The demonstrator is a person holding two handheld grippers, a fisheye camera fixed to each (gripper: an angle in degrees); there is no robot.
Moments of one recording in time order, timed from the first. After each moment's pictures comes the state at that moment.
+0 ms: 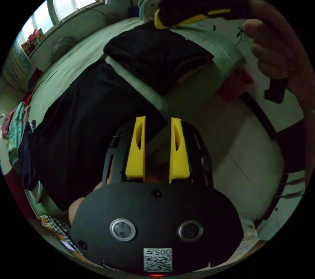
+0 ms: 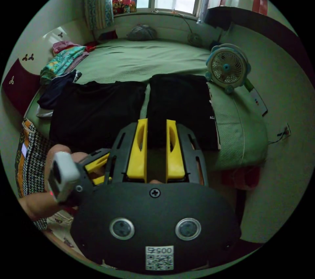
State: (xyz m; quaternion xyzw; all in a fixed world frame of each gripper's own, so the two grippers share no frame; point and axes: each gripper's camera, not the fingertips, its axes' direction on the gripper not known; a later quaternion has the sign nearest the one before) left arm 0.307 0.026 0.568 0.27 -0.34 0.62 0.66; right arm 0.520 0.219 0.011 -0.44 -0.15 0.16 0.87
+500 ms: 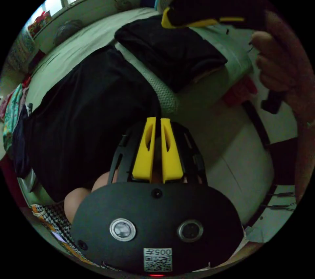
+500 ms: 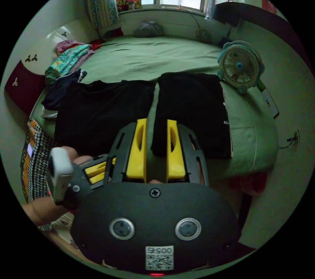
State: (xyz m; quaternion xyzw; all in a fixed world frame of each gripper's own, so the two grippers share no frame) left arm 0.276 0.077 0.554 0.25 -0.30 0.59 0.70; right arm 0.543 0.218 0.060 -0.46 -0.19 0.17 0.85
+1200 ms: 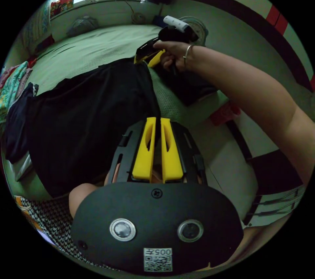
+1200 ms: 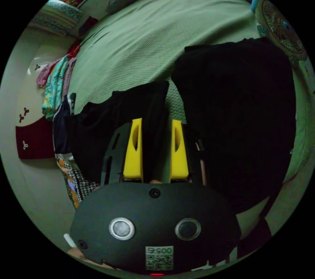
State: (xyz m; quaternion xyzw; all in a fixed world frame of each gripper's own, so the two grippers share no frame) left arm 0.182 0.110 0.454 0.27 -0.21 0.59 0.73; right arm 0.514 0.249 0.255 -0.60 -0.24 0.30 0.70
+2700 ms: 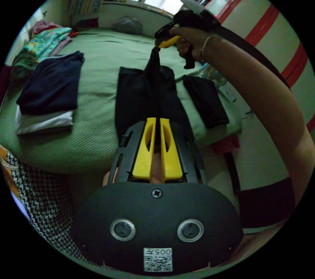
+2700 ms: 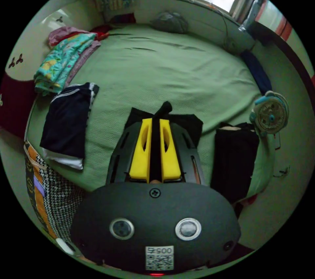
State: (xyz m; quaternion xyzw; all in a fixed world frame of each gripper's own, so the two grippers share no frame) left arm -0.041 -0.015 0.155 0.35 -0.15 0.47 0.80; right arm 0.206 -0.005 0.151 -0.48 -0.20 0.11 0.85
